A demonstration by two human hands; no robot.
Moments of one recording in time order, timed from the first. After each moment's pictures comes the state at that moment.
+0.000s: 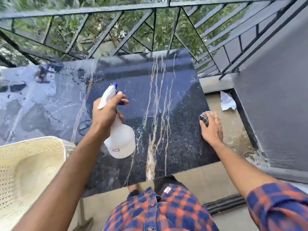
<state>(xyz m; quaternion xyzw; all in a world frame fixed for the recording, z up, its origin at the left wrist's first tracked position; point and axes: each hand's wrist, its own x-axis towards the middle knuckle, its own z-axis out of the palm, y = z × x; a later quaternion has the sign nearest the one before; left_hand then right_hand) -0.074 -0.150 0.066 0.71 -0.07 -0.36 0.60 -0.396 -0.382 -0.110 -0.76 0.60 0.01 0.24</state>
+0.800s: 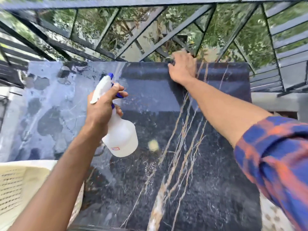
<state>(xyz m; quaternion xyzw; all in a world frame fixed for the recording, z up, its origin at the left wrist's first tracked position) 0.040 -0.225 0.040 0.74 0.05 -0.26 0.62 0.045 -0.511 -0.109 -0.92 0.34 0.05 0.19</state>
